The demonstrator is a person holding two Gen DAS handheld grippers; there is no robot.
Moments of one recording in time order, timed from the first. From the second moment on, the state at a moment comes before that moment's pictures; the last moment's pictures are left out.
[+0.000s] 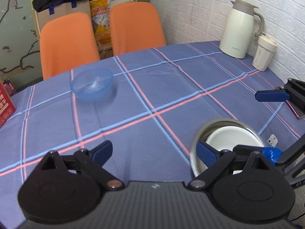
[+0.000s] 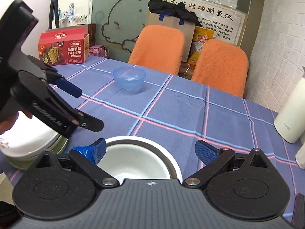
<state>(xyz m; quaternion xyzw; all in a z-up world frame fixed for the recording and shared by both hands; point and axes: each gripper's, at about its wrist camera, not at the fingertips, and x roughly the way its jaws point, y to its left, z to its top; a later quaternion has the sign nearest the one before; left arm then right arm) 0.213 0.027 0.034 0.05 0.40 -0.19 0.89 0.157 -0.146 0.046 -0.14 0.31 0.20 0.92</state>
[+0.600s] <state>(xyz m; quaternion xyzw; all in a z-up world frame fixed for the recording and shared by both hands) 0.317 0.104 0.009 0.01 0.43 -0.13 0.89 0.267 -0.077 0.023 -0.17 0.35 0.27 0.88</state>
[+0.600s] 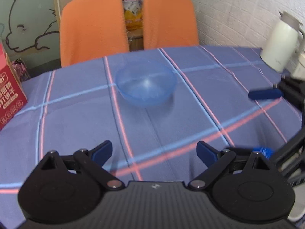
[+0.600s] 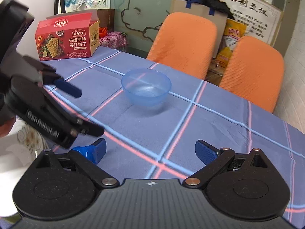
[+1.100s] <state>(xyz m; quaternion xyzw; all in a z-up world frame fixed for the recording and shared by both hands) 0.432 0.121 -0.016 -0.08 0.44 -0.11 0.89 0.348 -0.041 -0.010 -0.13 0.39 0.28 0.87</state>
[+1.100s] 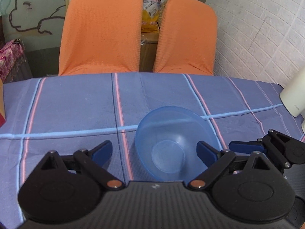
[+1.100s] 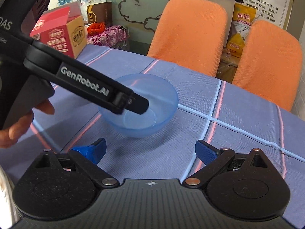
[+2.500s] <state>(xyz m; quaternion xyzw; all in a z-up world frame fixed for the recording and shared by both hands) 0.371 0.071 0.028 -0.04 0.43 -0.18 0.89 0.298 -0.052 0.039 -0.11 0.31 0.29 0.90</state>
